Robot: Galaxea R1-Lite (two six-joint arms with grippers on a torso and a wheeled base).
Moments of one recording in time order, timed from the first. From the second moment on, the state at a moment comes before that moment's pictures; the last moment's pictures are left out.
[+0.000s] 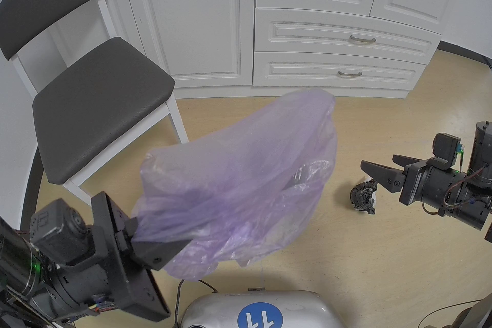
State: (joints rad) left arm -0.94 1.43 -0.18 -1.53 -0.11 0.00; right arm 0.46 1.37 -0.50 -0.69 0.02 0.23
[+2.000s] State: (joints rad) left arm -1.00 1.16 -0.05 -1.53 -0.45 -0.27; right arm 0.48 1.39 -0.46 -0.64 0.28 0.33
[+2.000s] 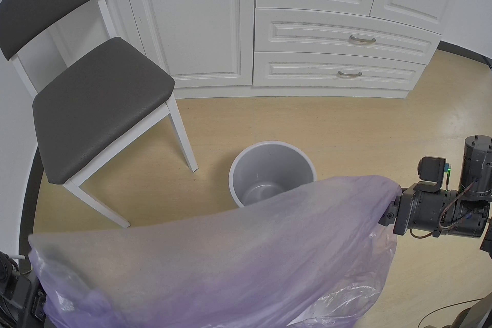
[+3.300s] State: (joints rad) left arm -0.85 1.41 -0.18 -1.52 -0.24 -0.27; right arm 0.45 1.36 -0.52 -0.64 0.09 0.31
